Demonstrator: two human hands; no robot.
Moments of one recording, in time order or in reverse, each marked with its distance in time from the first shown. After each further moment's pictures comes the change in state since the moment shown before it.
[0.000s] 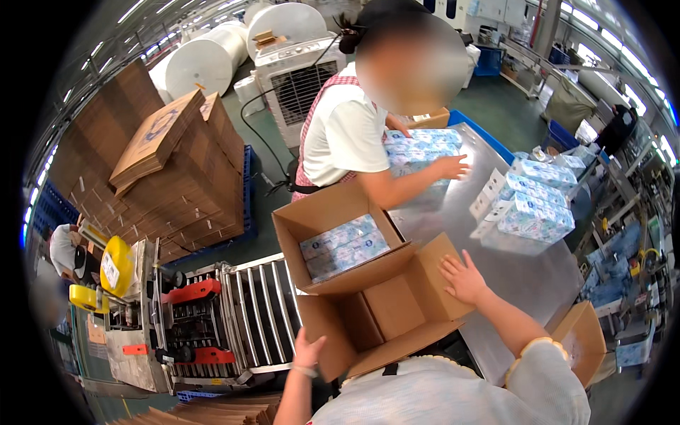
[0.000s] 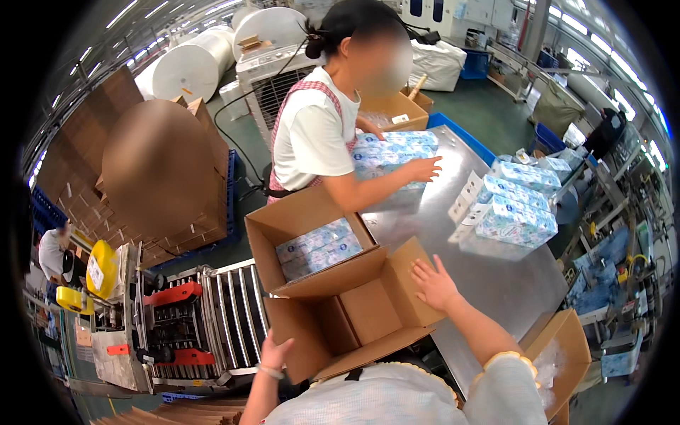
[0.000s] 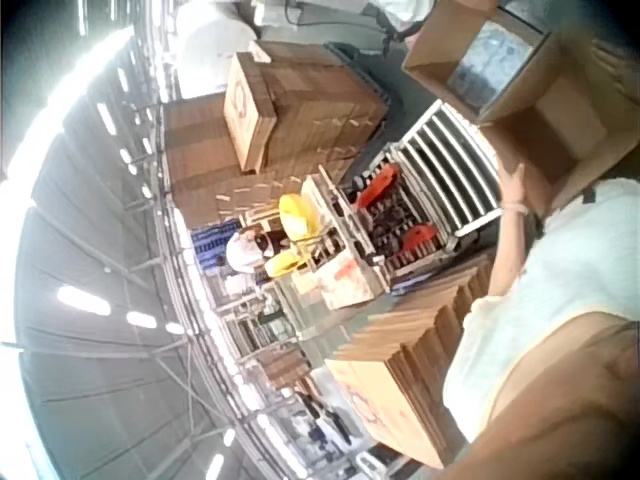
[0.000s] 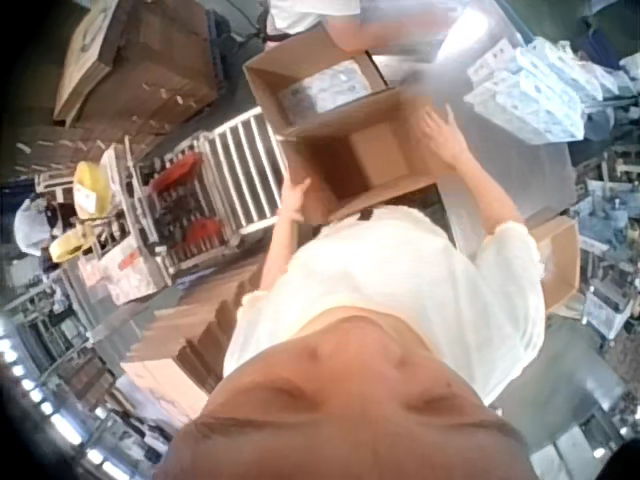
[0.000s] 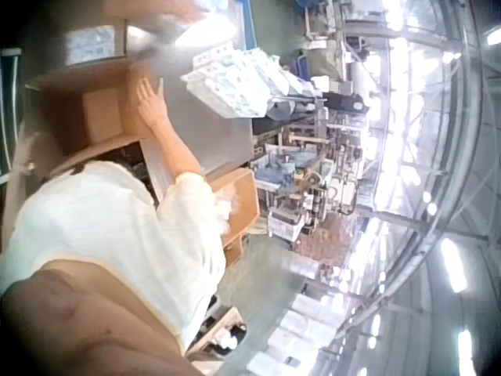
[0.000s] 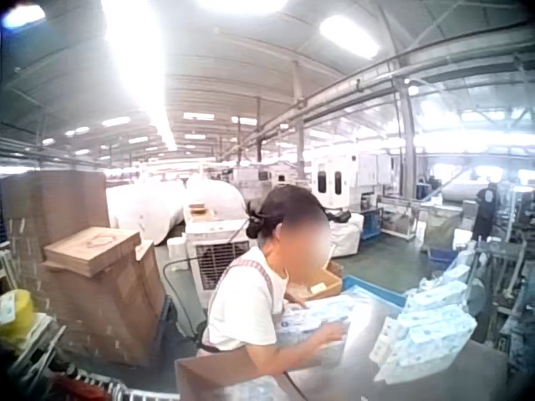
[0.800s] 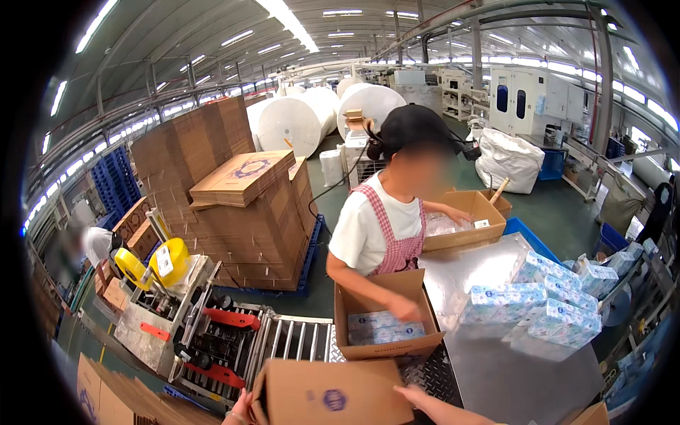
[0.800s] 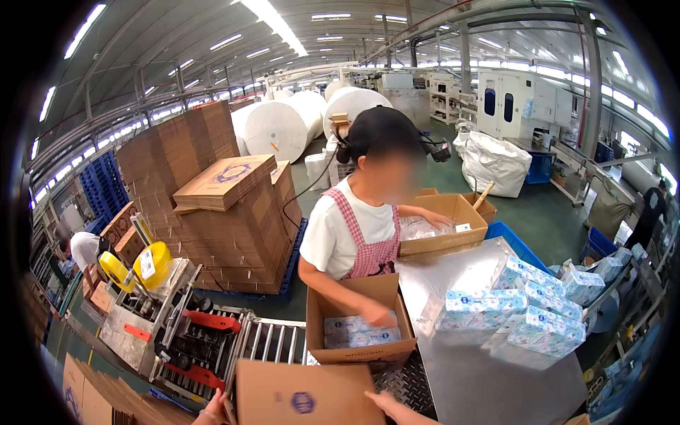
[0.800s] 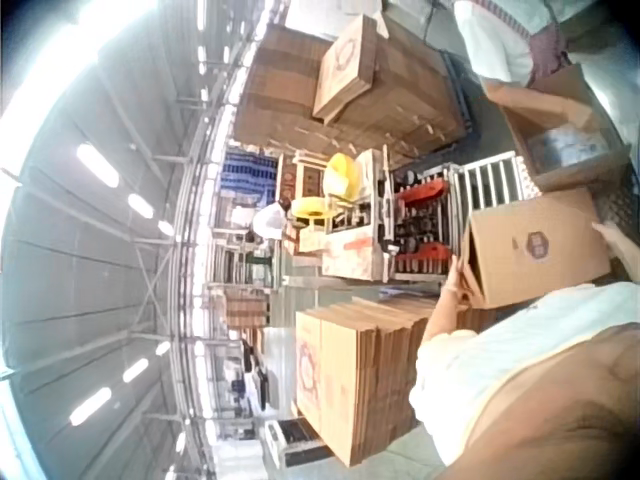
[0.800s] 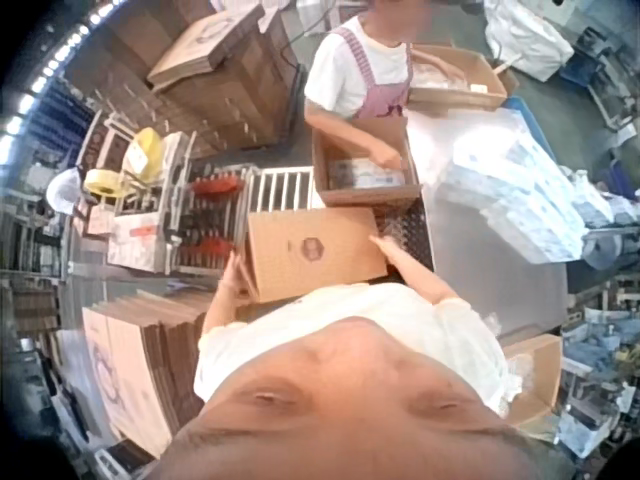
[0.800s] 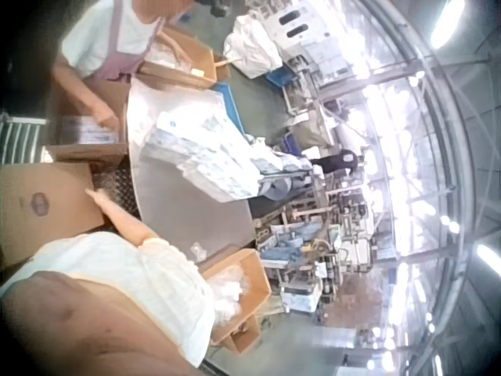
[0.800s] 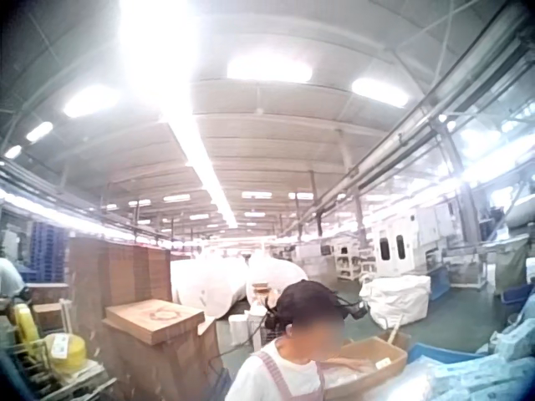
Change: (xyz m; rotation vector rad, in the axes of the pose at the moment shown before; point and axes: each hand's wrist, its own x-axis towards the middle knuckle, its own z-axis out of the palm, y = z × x) left_hand -0.081 0.015 -0.185 -0.322 0.283 -0.393; right_hand 0.128 -0.192 0.116 1.923 -0.576 0.488
